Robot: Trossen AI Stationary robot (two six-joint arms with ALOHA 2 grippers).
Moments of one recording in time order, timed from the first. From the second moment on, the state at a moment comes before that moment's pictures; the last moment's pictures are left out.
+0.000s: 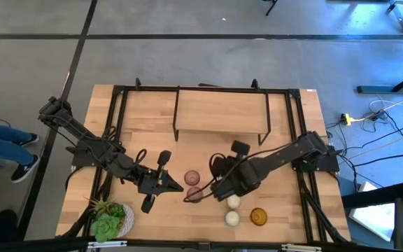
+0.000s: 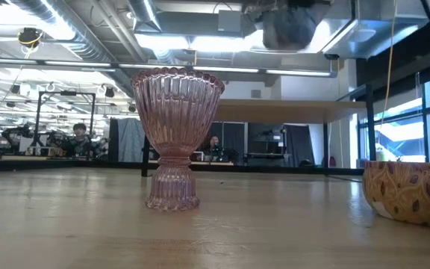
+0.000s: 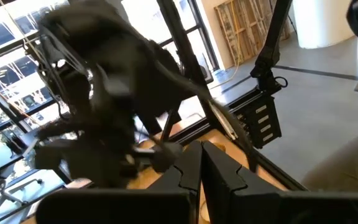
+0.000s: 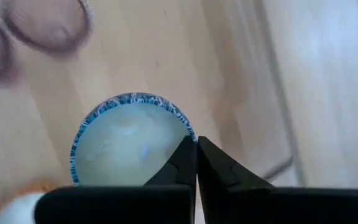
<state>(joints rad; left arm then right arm) -0.59 1.22 0.95 0.19 -0.33 0.36 0.47 2.00 2.01 -1.56 0.58 0.71</state>
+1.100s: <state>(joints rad) -0.58 1.22 0.95 0.17 -0.32 0.35 -0.54 1.50 1.48 -1.29 0.17 0.15</state>
